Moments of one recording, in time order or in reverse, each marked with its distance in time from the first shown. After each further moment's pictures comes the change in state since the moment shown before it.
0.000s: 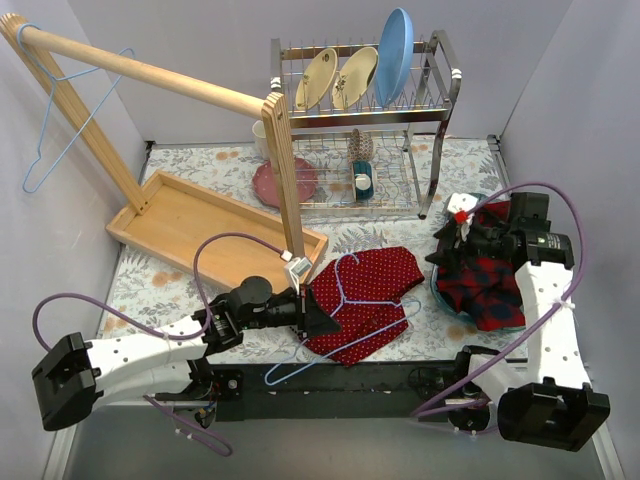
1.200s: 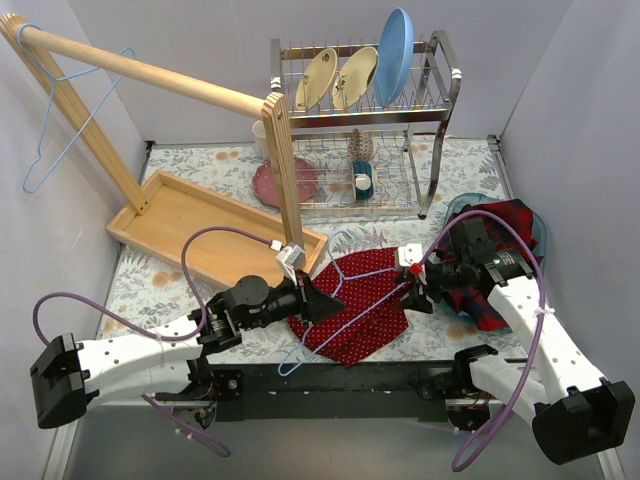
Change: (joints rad) left arm -0.059 -0.028 0.053 0.032 -0.266 0.059; right arm 0.443 -0.072 -0.230 0.021 0.069 -0.088
